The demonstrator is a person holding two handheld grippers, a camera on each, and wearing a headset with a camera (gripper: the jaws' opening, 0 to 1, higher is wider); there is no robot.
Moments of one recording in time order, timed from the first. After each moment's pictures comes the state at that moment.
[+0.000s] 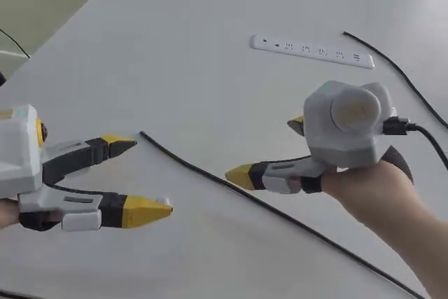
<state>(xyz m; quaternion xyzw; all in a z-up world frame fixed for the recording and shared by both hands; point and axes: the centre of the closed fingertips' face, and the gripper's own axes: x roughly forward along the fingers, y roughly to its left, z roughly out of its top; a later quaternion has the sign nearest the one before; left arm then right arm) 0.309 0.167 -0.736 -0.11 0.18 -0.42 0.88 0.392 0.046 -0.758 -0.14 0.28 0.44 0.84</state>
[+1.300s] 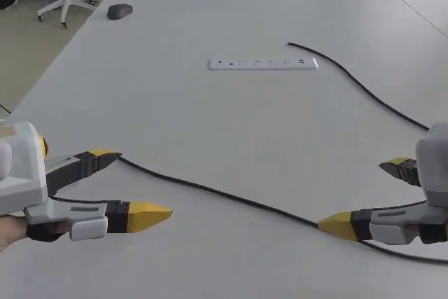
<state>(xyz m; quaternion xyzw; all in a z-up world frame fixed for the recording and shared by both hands) 0.288 0.130 -0.706 -0.03 0.22 -0.40 0.89 0.300 -0.133 -0.747 -0.10 0.33 0.35 0.87</state>
